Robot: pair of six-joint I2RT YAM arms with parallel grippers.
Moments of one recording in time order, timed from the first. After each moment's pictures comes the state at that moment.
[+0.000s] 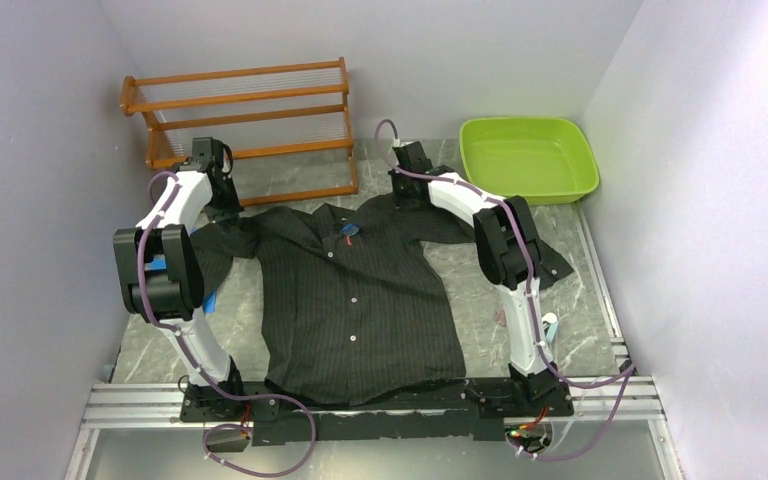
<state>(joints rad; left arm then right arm) 0.09 1.82 1.45 -0.74 -0.09 -0.25 0.46 2.25 1.74 -0.37 0.01 0.25</state>
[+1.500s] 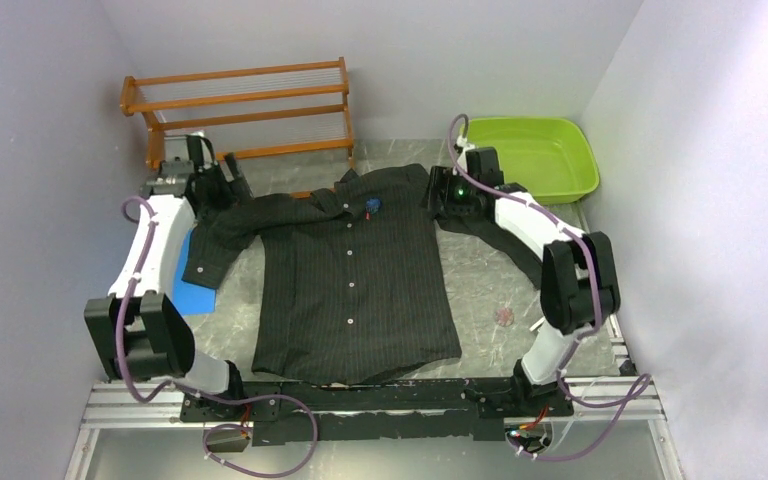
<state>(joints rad) 0.11 1.49 1.37 -0.69 0.04 -0.33 0.25 1.79 1.29 -0.23 -0.25 0.33</state>
